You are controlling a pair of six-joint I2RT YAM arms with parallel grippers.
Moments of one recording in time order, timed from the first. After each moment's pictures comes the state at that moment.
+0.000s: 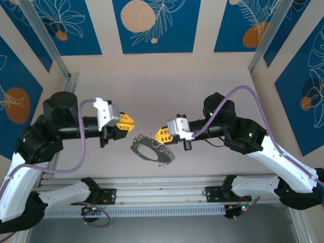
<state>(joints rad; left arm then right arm) -0.73 0.97 1.62 -1.00 0.56 0.30 1.01 1.07 1.44 -0.67 -0.59 -0.54</state>
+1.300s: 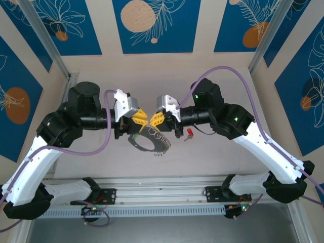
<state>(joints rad) -0.75 1.10 1.62 -0.94 0.60 0.30 0.88 1.23 1.58 -0.75 -0.61 -0.33</state>
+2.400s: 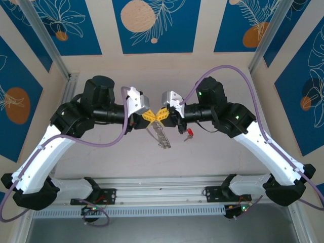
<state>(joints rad) -0.76 1.22 1.68 -0.98 0.62 0.38 0.79 1.20 1.52 -0.74 -0.62 -0.34</state>
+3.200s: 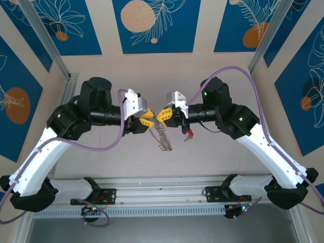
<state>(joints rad) -0.77 1.19 1.68 -0.99 0.61 0.40 0.77 1.17 1.49 -0.70 -0.70 -0.35</state>
